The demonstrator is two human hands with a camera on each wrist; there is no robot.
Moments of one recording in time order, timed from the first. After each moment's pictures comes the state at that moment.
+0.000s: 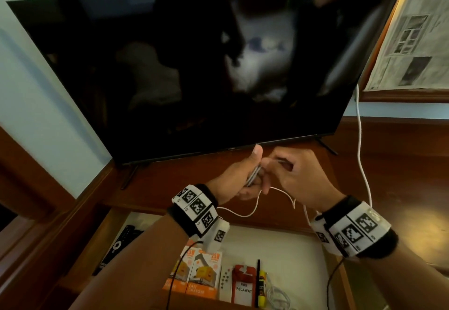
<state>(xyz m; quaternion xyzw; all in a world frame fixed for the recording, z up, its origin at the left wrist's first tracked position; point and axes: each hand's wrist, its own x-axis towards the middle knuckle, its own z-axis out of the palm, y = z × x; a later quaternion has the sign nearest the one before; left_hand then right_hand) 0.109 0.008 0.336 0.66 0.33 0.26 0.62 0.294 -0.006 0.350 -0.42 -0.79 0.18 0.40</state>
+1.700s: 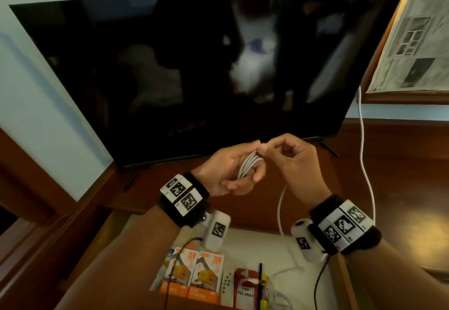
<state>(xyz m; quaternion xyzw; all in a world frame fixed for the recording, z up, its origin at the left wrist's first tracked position) 0.089 0.019 0.367 0.57 0.21 0.22 0.76 0.274 0.006 0.351 -0.38 -0.64 0.34 0.57</state>
